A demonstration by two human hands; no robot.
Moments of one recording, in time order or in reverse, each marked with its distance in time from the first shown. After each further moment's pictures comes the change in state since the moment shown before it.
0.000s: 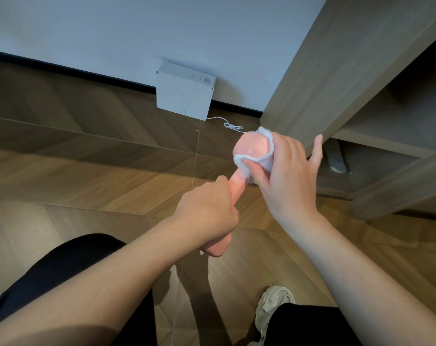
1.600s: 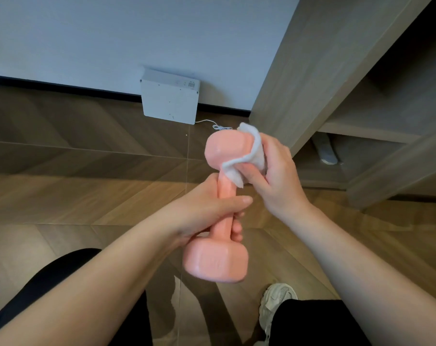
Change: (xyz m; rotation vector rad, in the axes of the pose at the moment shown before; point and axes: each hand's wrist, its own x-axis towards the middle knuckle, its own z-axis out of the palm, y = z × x) left_hand -0.004 0.004 -0.015 -1.256 -0.480 0.044; right_hand 0.006 0.018 0.004 0.619 -0.042 -0.033
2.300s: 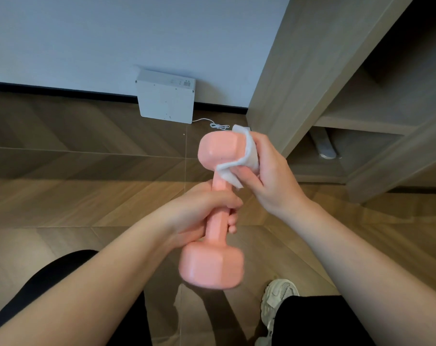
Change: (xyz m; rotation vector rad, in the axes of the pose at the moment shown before) left_hand 0.005 -0.003 0.006 -0.197 -0.010 -0.051; right_hand -0.005 0.003 -0.005 0.078 -0.102 0.009
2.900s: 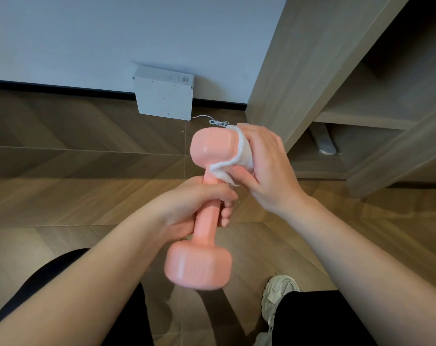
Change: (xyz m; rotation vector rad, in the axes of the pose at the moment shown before) left_hand -0.003 0.008 -0.006 0.012 0.018 -0.031; right_hand 0.007 -0.004 0.005 -0.217 0.059 -0.168
